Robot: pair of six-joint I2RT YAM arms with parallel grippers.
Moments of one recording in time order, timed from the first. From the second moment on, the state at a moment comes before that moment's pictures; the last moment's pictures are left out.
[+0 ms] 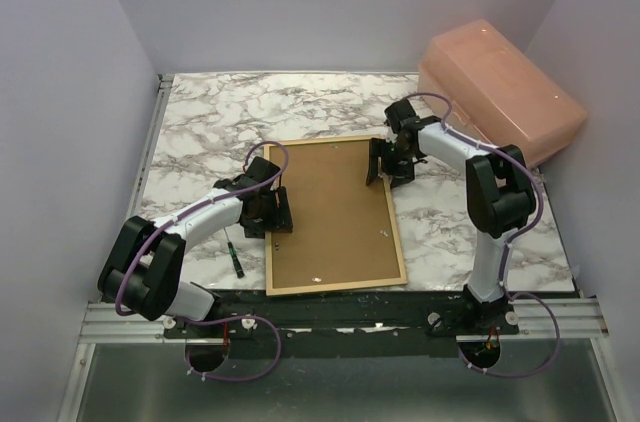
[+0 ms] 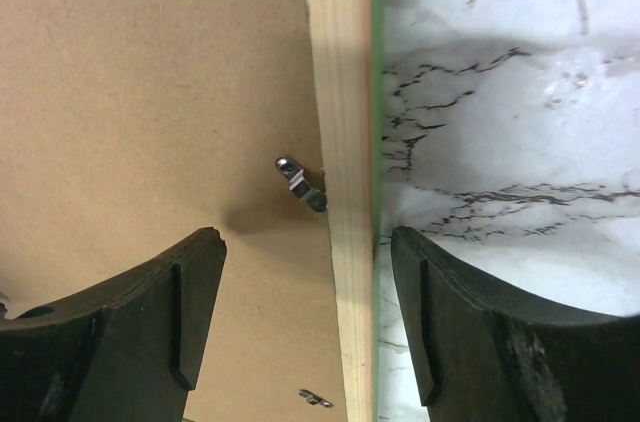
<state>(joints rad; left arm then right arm) -0.48 1.41 0.74 -0.53 0.09 -0.68 0.37 1.98 1.40 -0.68 -0.19 0.39</state>
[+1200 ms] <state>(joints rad) -0.48 1.42 0.75 -0.53 0.08 -0.67 0.41 2.02 1.50 -0.69 0.12 0.40</state>
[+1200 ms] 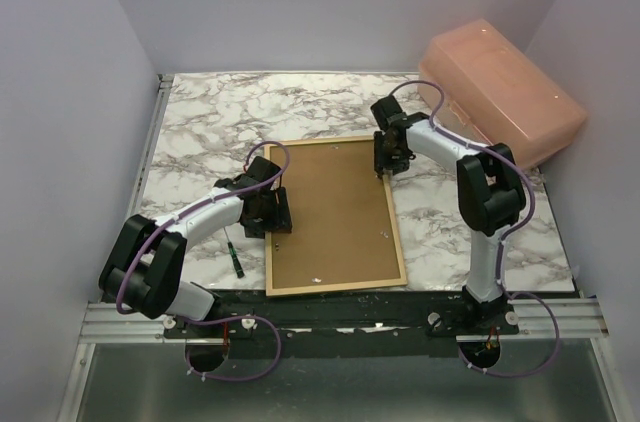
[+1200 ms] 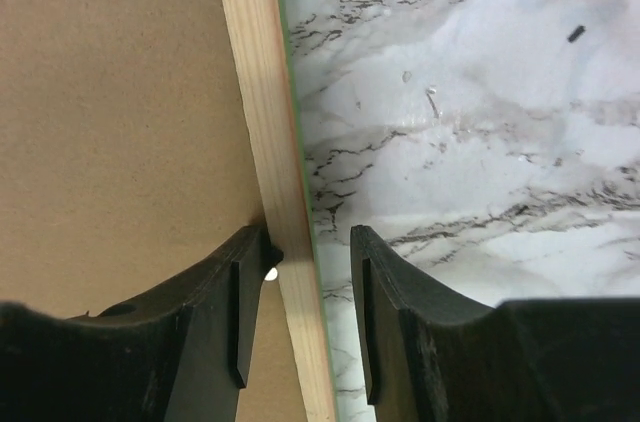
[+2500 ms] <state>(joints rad) -0.50 1.40 0.72 -0.51 0.05 -0.69 0.47 1.84 1.20 -0.69 -0.05 0.43</state>
